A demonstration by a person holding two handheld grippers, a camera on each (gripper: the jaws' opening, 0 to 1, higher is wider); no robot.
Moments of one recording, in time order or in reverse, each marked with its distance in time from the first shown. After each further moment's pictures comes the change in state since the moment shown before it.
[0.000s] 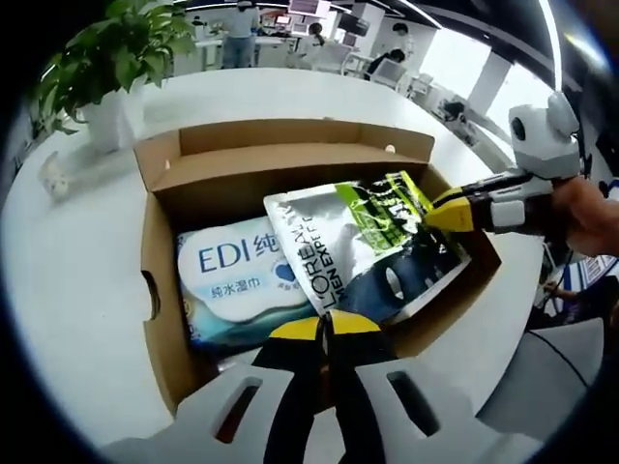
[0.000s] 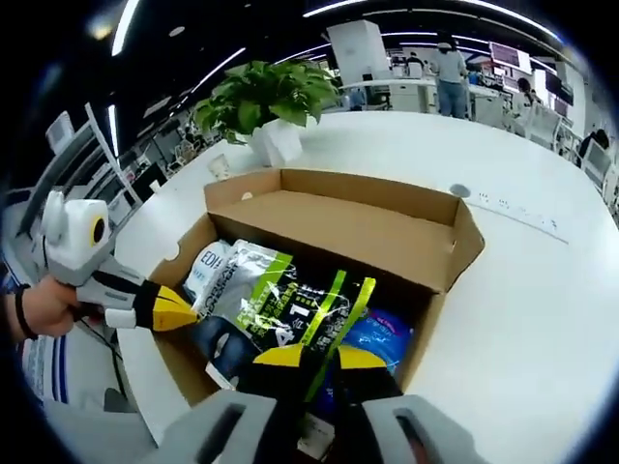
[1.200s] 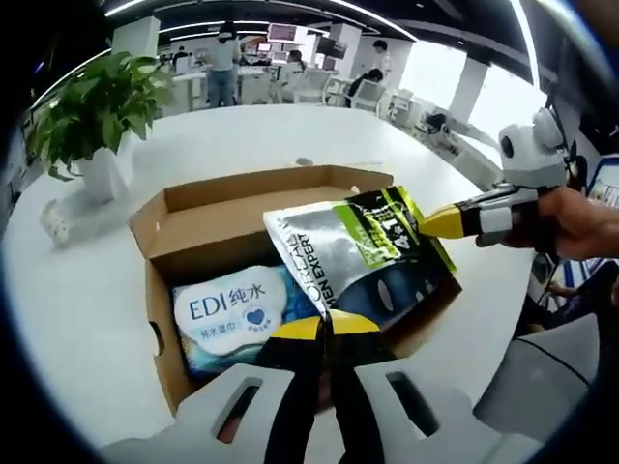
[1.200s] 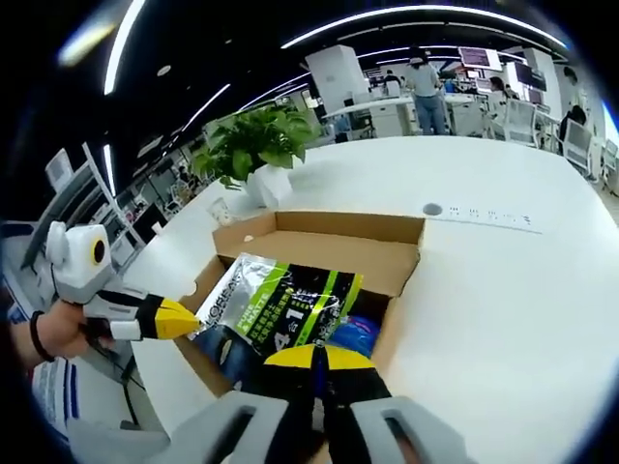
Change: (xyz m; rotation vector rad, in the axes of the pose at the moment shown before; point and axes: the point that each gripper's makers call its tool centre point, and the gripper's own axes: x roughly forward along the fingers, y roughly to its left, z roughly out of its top) left arm -0.034 -0.049 0.043 0.093 -0.128 -0.039; right arm -0.057 -0.011 0.013 0.107 -0.131 0.019
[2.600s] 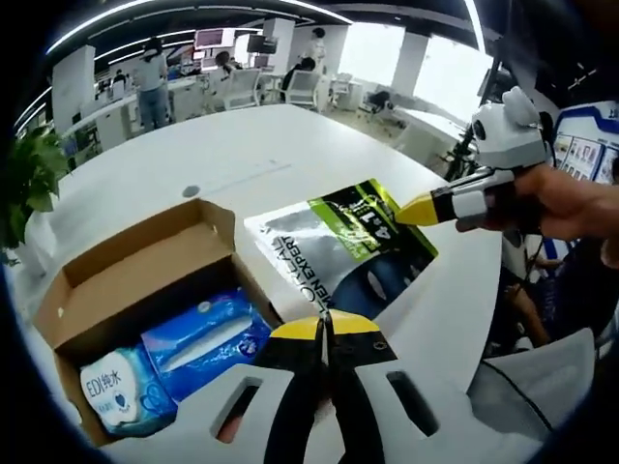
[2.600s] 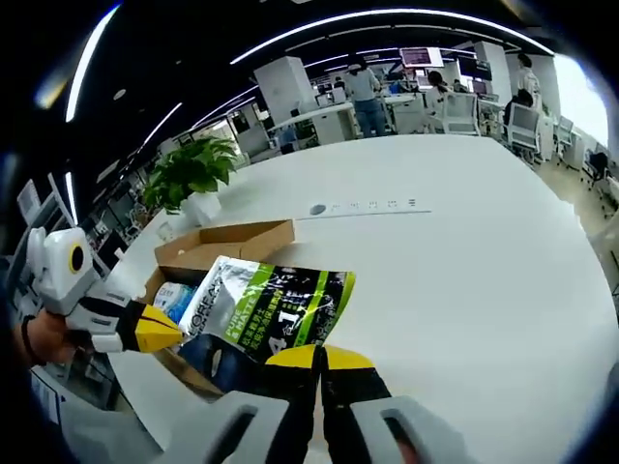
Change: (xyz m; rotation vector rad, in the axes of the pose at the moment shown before) left arm 0.083 -0.150 0.035 0.183 0.049 -0.170; right arm -0.098 -0.147 -0.024 0.119 -0.031 -0.181
